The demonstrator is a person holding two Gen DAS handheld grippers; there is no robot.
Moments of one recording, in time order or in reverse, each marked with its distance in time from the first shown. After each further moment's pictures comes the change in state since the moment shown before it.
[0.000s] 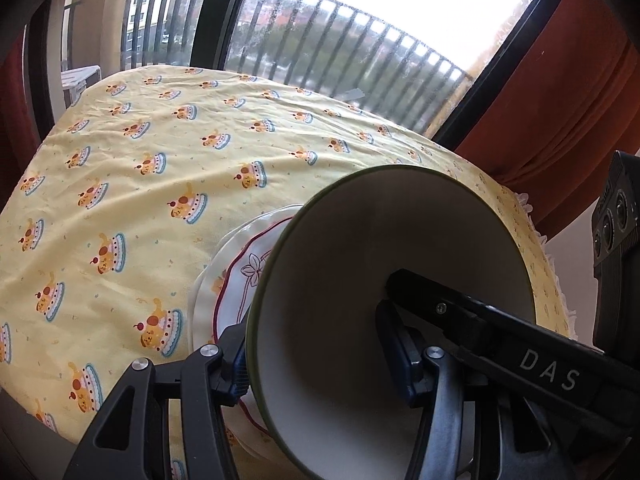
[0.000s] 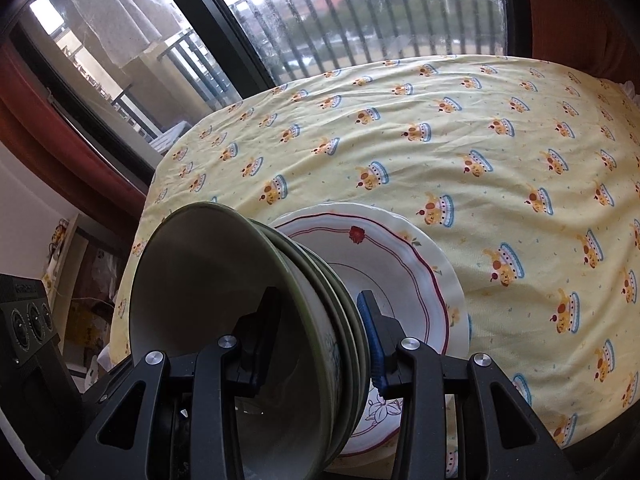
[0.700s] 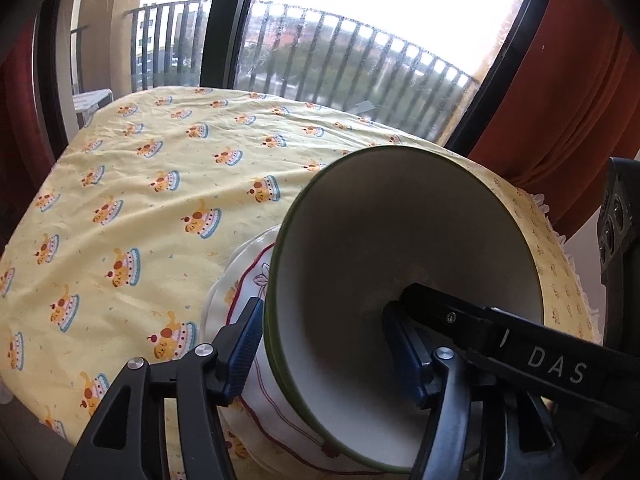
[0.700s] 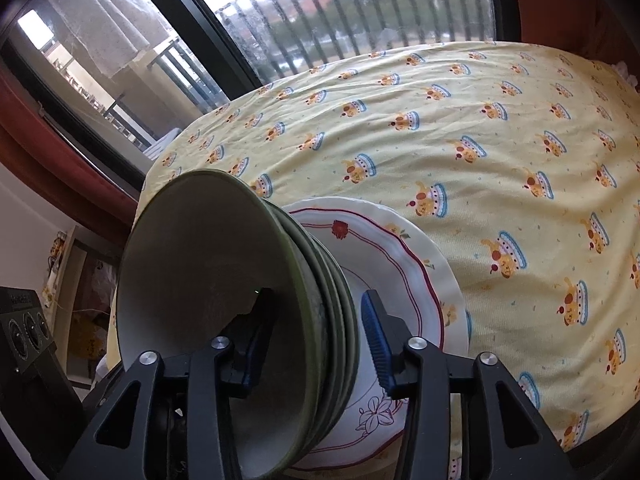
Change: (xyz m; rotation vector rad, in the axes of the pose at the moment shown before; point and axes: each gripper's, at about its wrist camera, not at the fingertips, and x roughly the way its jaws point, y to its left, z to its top) left arm -0.002 -0.003 -0.003 0.049 -0.082 0.100; right arm 0.007 -0.018 -0.006 0.062 0.006 0.007
